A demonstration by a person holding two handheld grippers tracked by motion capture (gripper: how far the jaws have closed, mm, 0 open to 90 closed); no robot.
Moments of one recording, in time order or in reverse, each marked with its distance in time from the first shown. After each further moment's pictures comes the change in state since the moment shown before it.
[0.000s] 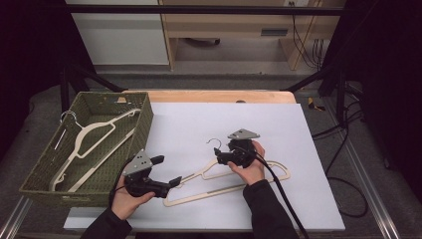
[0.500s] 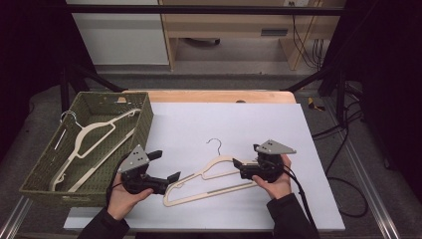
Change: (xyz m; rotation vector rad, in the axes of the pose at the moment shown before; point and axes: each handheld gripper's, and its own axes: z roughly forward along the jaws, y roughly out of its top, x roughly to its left) left arm -0.002 0.015 -0.007 -0.030 0.017 0.010; right arm -0.027 -0.028 -0.076 -0.134 0.077 -0.019
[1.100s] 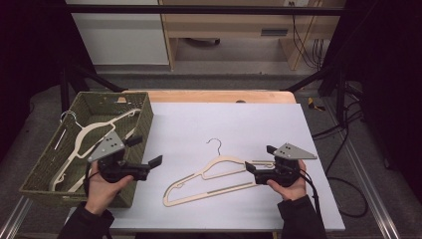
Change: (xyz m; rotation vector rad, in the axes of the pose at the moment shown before) left arm 0.018 0.034 -0.040 -0.090 0.067 0.008; right arm -0.017 -0.007 -0.038 -0.060 0.026 -0.001
